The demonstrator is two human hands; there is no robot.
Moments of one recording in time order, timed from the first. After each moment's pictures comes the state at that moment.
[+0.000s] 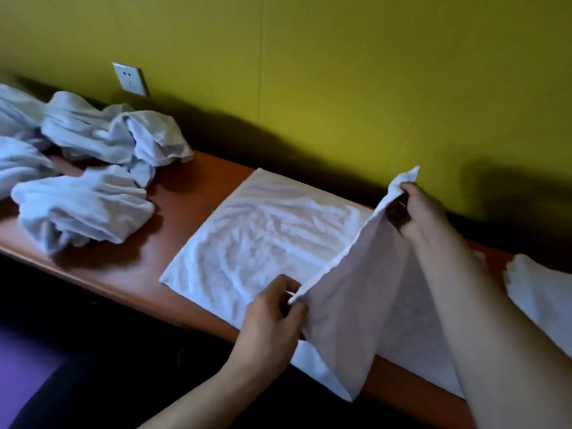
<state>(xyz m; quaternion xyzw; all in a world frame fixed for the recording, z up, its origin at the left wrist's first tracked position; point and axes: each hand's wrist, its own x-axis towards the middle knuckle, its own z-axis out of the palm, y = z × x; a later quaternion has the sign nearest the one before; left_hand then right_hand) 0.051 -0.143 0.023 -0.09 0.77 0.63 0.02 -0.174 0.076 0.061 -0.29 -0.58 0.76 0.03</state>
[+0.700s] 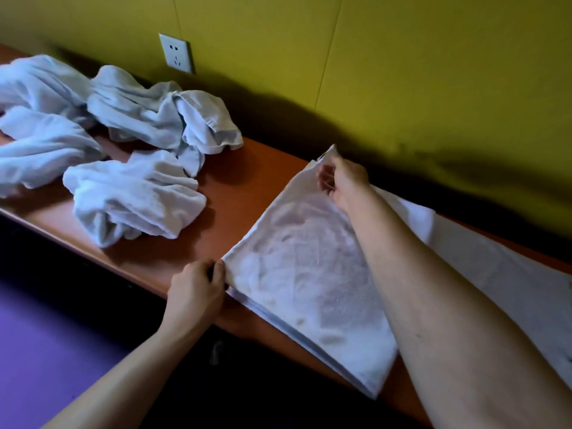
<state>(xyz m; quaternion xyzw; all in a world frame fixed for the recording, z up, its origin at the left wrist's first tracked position) 0.003 -0.350 -0.049 -0.29 0.88 0.37 -0.03 -0.243 -0.167 0.001 -0.18 -0.64 0.74 -0.09</state>
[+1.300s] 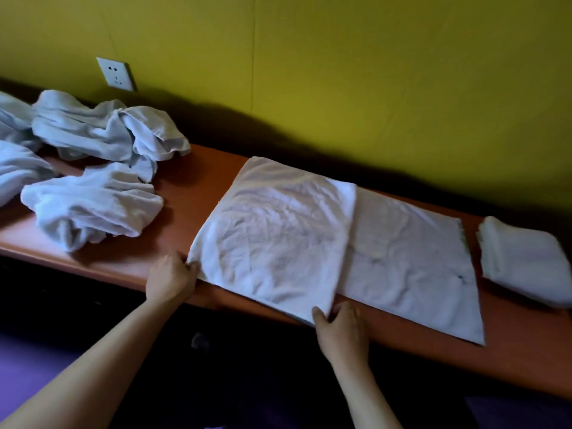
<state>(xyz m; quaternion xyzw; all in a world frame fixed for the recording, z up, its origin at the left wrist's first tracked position) 0.012 -0.337 -0.050 -0.25 0.91 0.32 0.04 0.082 -0.037 -0.063 -0.26 -0.92 0.27 -0.07</state>
